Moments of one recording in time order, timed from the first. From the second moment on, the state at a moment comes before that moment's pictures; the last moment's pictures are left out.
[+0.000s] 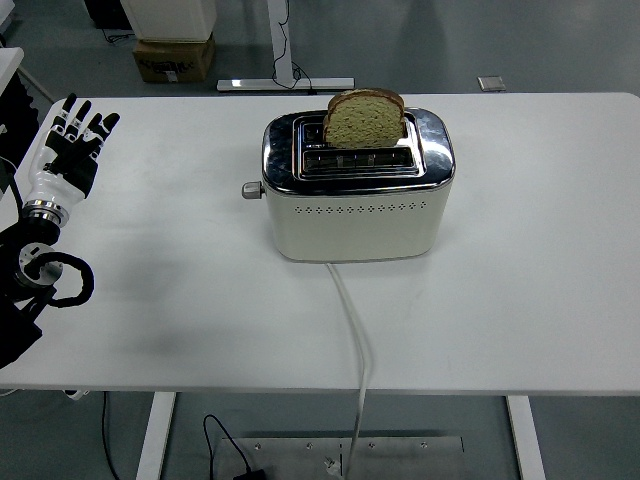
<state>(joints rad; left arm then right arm) -0.76 0.35 -0.67 -0.49 -0.12 -0.25 -0.43 0.00 0.00 0.44 0.09 -0.31 0.07 -0.03</state>
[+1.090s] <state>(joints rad) -0.78 0.40 -0.67 -0.50 -0.04 -0.26 -0.43 0.00 0.00 0.44 0.09 -0.31 0.07 -0.03</state>
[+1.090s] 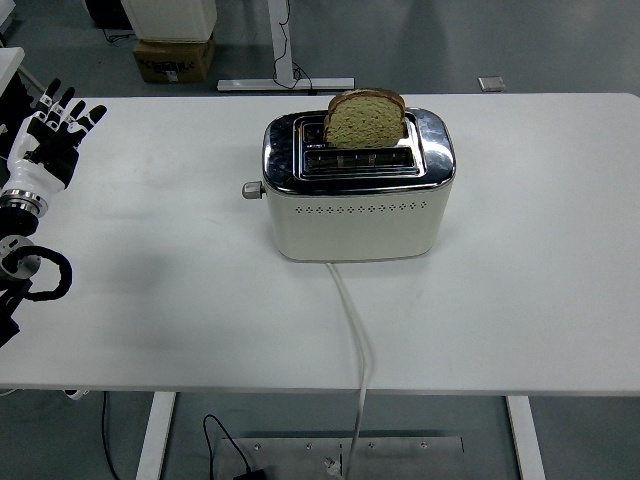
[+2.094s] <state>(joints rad) -0.82 0.54 -0.66 -0.51 0.46 -0.27 -0.43 0.00 0.00 0.44 0.09 -0.31 0.07 -0.03</state>
